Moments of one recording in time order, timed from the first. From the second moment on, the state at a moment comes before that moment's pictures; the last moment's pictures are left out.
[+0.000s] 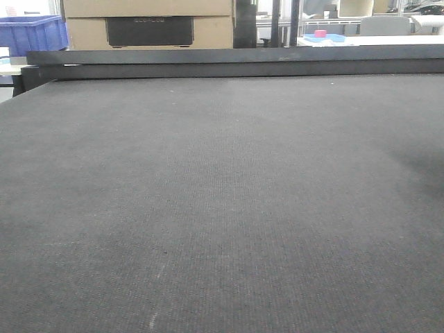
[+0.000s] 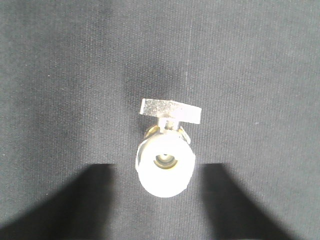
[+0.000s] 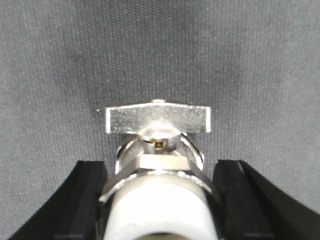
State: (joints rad) left arm -0.04 1.56 -1.38 0.08 1.22 -0.02; right arm 0.09 1.56 -1.11 0.02 1.12 0.09
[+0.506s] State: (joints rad) left arm -0.04 1.62 -1.23 0.08 1.07 0.04; right arm 0.09 1.56 -1.11 0.02 1.10 0.09
